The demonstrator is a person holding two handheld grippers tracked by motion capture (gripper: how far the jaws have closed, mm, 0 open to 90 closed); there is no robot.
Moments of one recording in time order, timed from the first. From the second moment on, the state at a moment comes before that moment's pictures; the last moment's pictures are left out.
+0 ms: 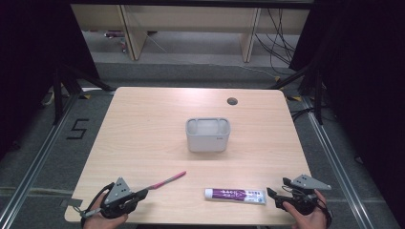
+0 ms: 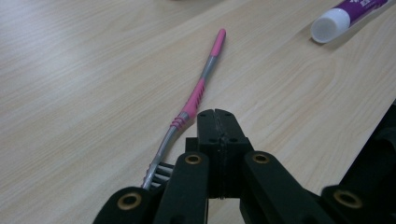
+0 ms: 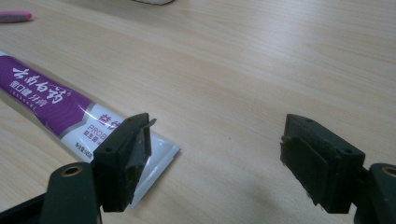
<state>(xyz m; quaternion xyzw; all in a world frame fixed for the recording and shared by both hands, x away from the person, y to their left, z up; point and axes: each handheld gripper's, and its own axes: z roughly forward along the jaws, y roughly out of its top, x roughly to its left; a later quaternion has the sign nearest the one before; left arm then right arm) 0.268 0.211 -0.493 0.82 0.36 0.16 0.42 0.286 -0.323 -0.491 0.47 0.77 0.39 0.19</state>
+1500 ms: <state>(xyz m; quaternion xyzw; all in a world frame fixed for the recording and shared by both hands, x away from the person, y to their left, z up) 0.303 0.209 -0.508 0.86 0.36 0.15 0.33 0.287 -0.321 -0.492 0.46 0.78 0.39 0.18</state>
